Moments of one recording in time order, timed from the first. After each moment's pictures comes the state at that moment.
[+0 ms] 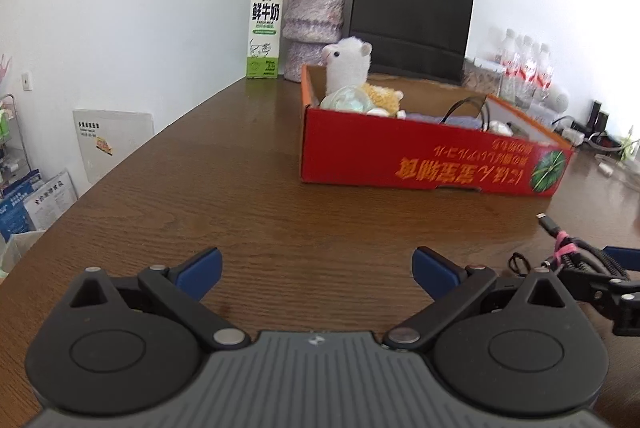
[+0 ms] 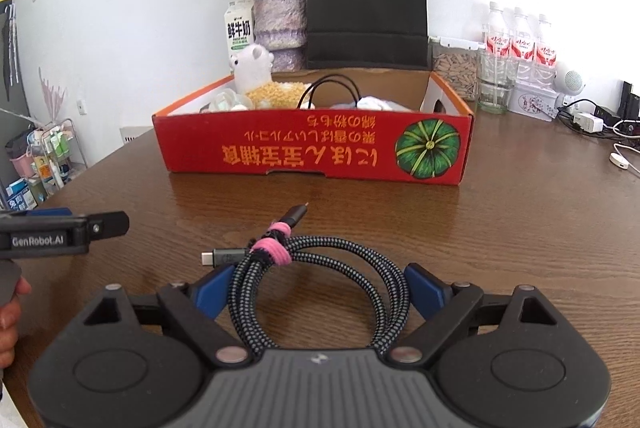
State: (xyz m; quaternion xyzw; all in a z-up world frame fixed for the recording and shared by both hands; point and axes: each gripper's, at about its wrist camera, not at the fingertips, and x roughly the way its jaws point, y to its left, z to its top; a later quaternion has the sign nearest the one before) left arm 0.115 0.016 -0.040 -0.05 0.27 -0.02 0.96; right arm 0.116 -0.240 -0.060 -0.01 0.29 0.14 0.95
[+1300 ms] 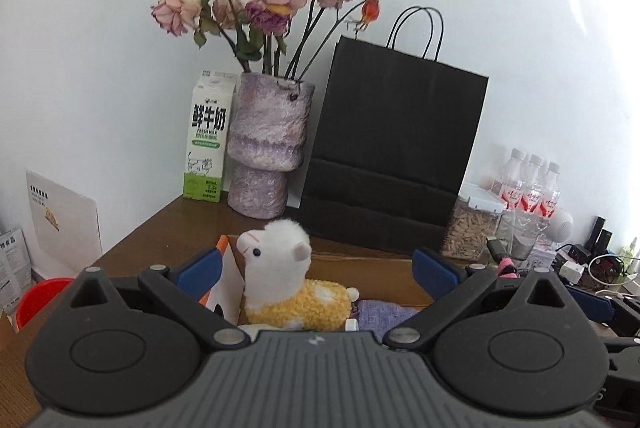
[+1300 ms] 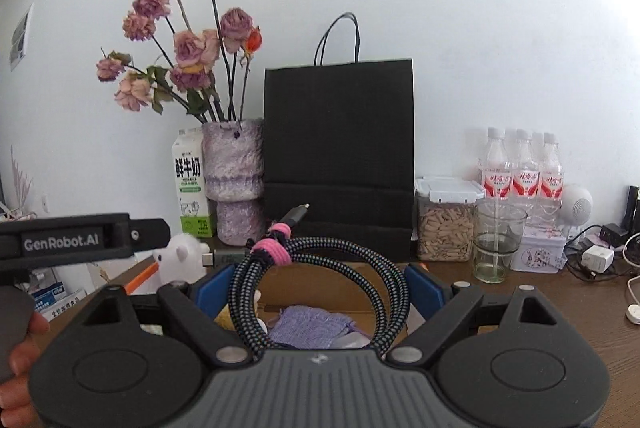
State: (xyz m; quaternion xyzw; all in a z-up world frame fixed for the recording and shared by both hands) left arm 0.300 -0.036 0.046 -0.09 0.17 -0.03 0.98; right arm 0.301 -0.231 0.012 0.00 0.17 0.11 0.98
